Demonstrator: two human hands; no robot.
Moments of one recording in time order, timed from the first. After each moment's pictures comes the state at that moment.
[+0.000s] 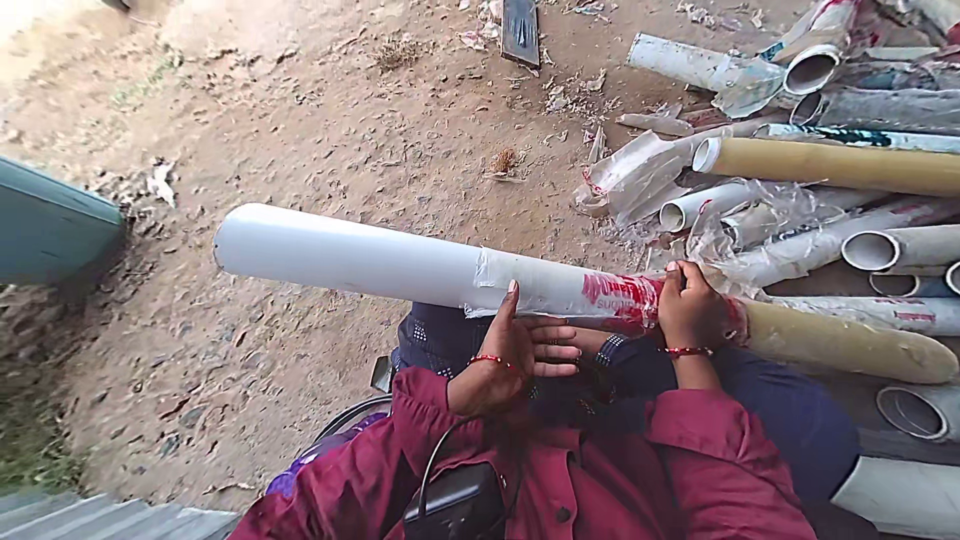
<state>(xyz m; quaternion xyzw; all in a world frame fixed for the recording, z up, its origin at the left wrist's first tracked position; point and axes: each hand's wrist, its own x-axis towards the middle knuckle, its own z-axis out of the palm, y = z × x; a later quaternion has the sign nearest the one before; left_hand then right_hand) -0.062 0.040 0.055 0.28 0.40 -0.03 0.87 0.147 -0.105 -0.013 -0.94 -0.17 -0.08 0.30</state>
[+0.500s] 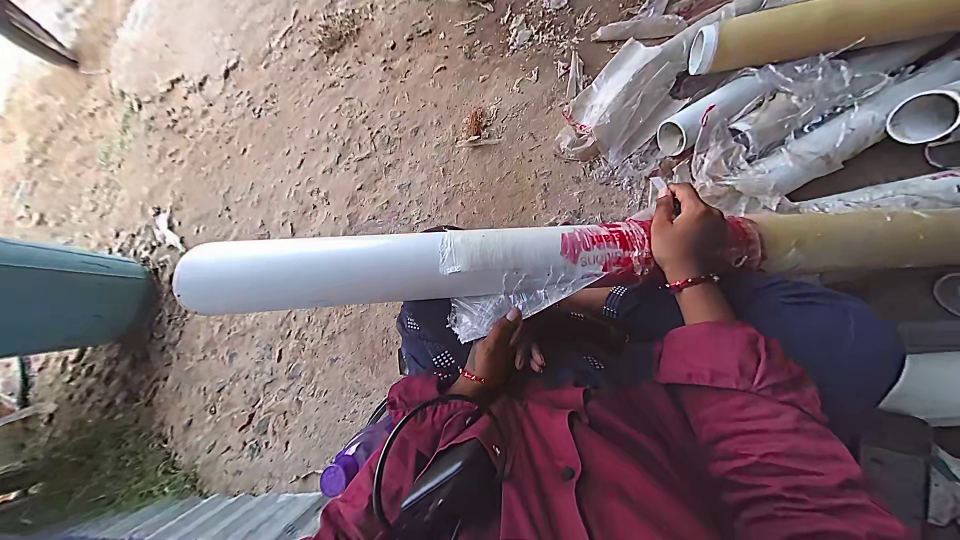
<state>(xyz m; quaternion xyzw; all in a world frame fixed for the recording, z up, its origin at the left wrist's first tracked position) -0.106 0.026 -0.033 0.44 0.20 0.08 0.87 0.156 -0.102 -0.009 -0.94 -0.15 -0.01 0.29</state>
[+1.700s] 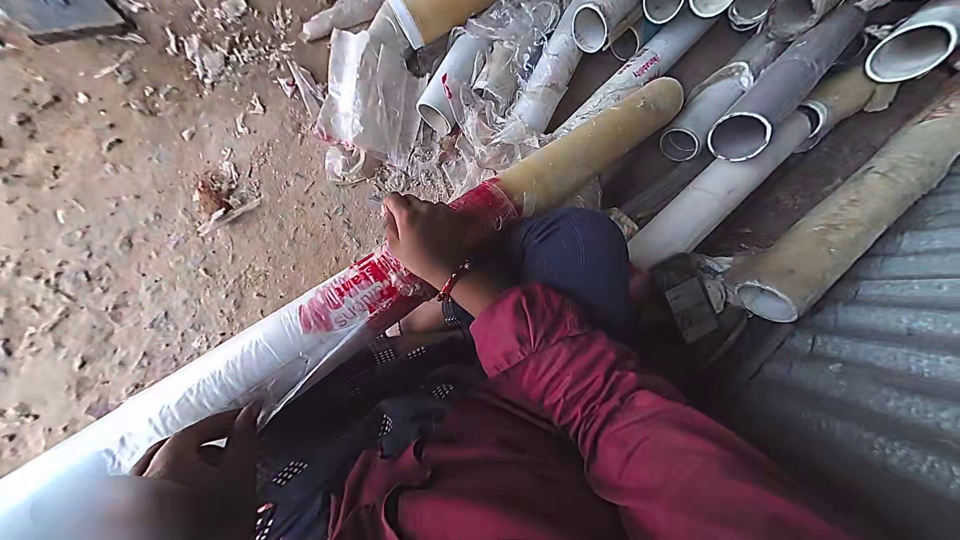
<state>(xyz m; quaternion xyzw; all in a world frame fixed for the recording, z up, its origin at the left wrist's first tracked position) -0.056 0.045 0.062 0.93 0.35 -0.03 0.12 0.161 -0.098 -0.019 -0.91 -0.21 0.00 0.36</state>
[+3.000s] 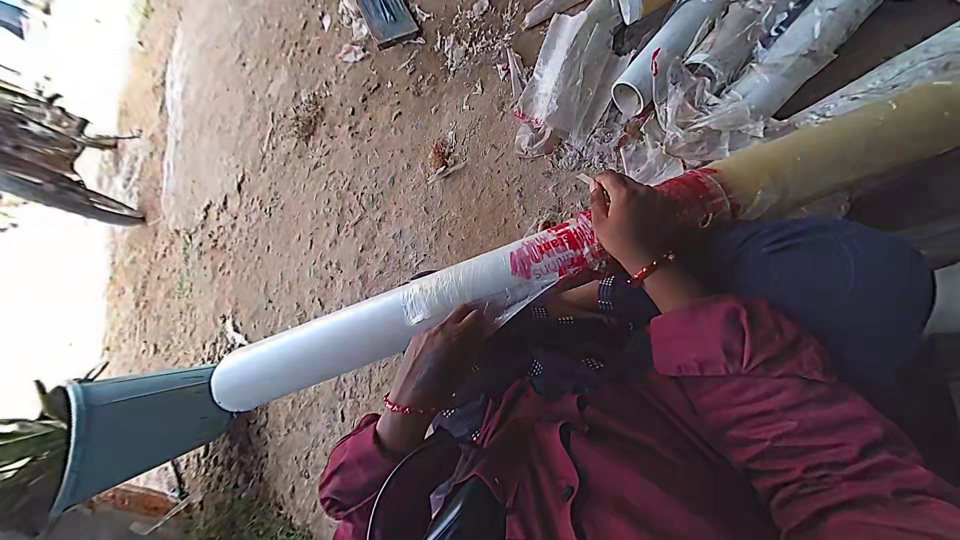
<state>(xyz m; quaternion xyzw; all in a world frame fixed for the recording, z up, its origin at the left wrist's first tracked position) -0.061 0.069 0.063 0.99 0.10 -0.12 0.07 0.155 -0.100 -0.027 -0.91 -0.21 -0.06 0.35</state>
